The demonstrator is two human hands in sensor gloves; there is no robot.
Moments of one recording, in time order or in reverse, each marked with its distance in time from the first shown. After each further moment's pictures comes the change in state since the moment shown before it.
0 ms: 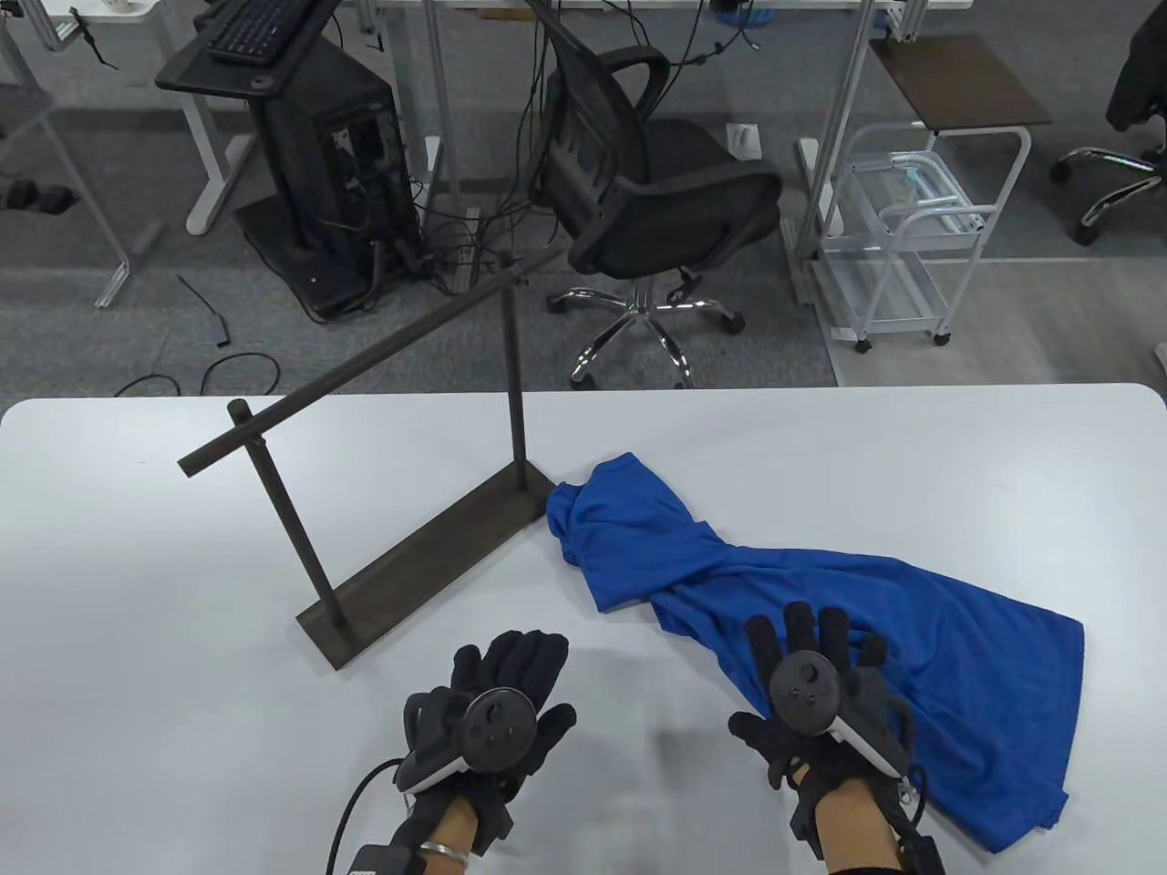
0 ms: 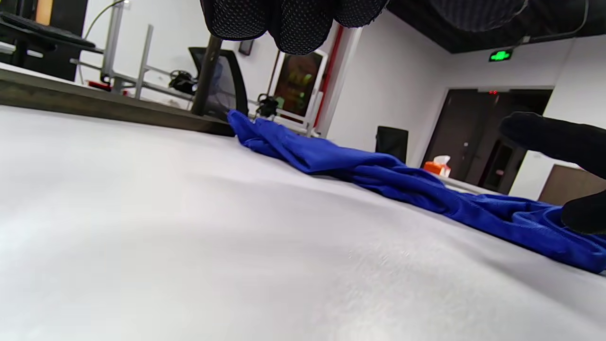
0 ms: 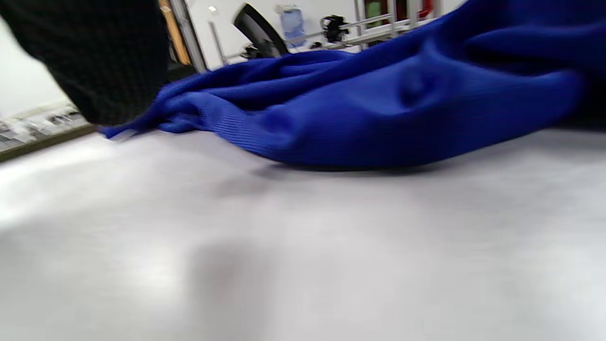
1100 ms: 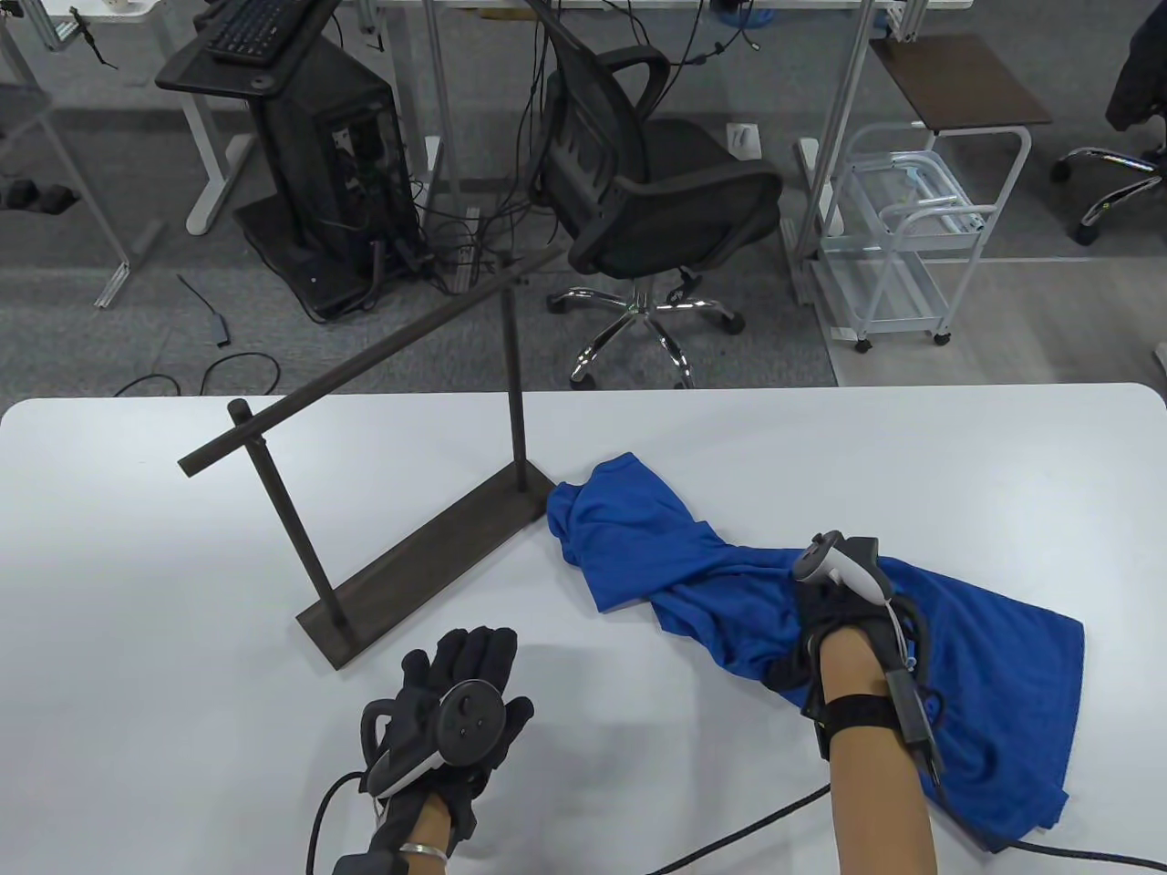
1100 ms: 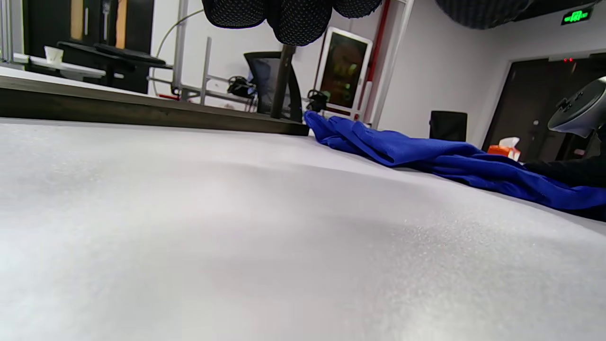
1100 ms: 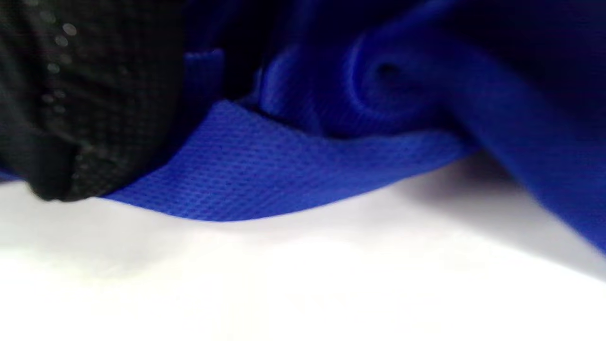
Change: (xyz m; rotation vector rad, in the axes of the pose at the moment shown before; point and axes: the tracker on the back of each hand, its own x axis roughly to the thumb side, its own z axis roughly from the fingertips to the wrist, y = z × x) left_hand -0.026 0.008 0.011 -0.020 0.153 -0.096; right_hand -0.053 0.012 -0.130 0.728 0.525 -0.069
